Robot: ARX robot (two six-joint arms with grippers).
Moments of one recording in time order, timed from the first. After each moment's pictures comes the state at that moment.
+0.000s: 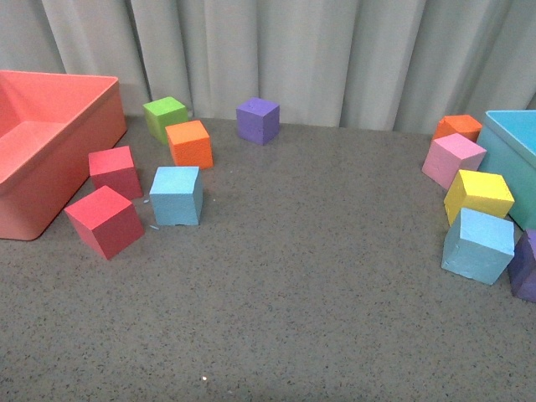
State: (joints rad) left arm 0.00 0.00 0.02 0.00 0.00 0.00; right arm 0.00 0.00 0.00 0.00 0.00 0.00
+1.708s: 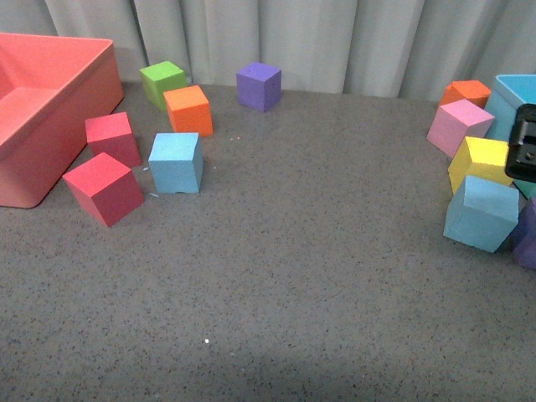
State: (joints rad) left arm 0.00 0.00 0.02 0.00 0.00 0.00; right arm 0.07 1.71 0.81 0.02 0.19 0.29
